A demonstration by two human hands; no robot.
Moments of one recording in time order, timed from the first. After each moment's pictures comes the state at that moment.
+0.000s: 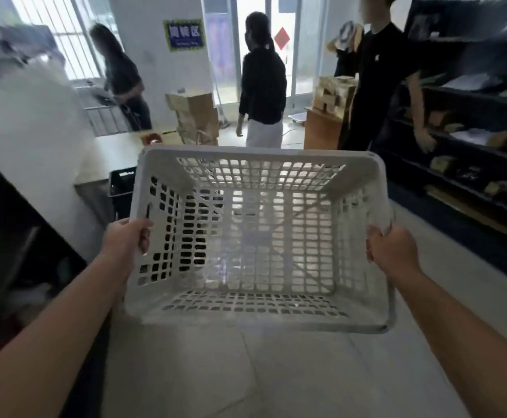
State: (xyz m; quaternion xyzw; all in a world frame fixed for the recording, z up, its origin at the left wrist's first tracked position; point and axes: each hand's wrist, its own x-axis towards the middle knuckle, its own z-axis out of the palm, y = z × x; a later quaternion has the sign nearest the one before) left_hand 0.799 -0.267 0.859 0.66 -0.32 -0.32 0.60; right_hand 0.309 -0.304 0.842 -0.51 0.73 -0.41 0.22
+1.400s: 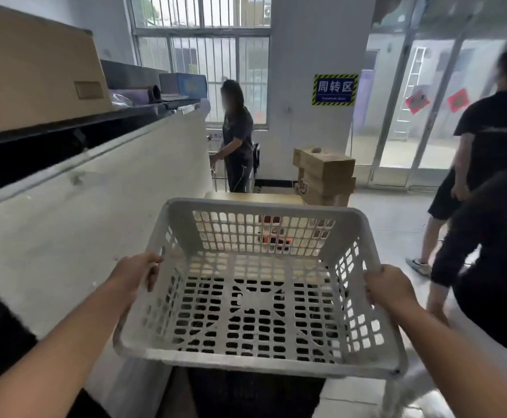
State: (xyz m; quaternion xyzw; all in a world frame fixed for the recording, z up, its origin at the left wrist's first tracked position) left_hand 1.441 -0.865 0.877 0.69 -0.13 -0.30 0.65; right_hand 1.019 -1.122 0.871 -0.70 0.60 -0.28 0.28
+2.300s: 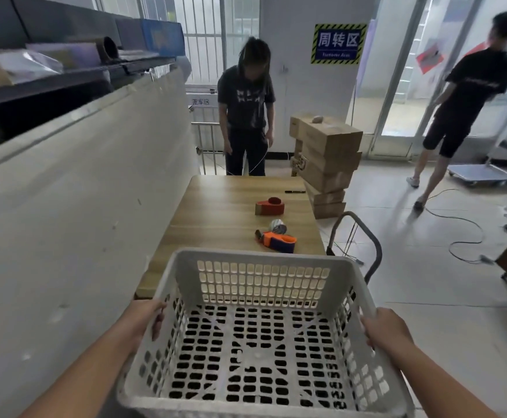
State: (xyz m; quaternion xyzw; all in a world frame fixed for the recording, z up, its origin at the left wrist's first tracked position) left_hand 1.560 -1.033 0.770 0.77 -0.06 -0.38 0.51; right_hand 1.137 -1.274 0.758 -0.67 0.67 -0.11 0.30
